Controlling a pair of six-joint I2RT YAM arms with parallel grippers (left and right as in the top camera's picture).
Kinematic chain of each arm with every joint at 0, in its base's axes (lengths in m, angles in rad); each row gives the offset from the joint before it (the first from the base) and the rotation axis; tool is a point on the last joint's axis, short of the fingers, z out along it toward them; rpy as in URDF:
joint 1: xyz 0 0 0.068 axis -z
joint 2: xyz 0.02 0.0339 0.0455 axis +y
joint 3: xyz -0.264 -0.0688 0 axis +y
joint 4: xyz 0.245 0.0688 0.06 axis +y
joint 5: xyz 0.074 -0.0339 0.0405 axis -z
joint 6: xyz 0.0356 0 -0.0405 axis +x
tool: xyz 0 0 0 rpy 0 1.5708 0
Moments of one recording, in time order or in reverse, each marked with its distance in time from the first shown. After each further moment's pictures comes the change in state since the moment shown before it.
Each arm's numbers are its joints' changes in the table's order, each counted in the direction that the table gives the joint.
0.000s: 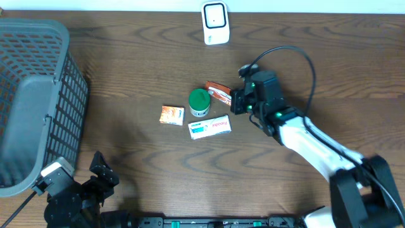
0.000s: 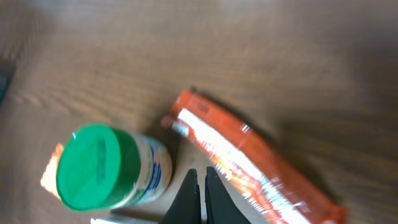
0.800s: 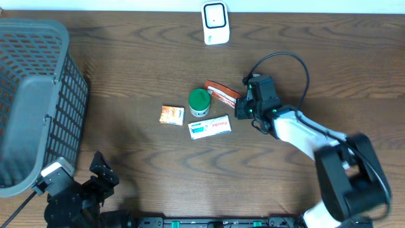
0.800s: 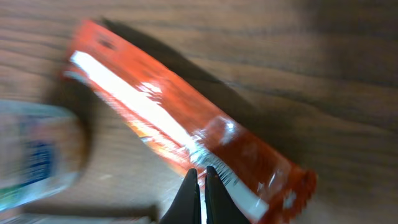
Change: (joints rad) left arm 0.000 0.000 0.000 0.000 0.000 0.000; right arm 0.028 0.122 0.001 0.063 0.040 0.019
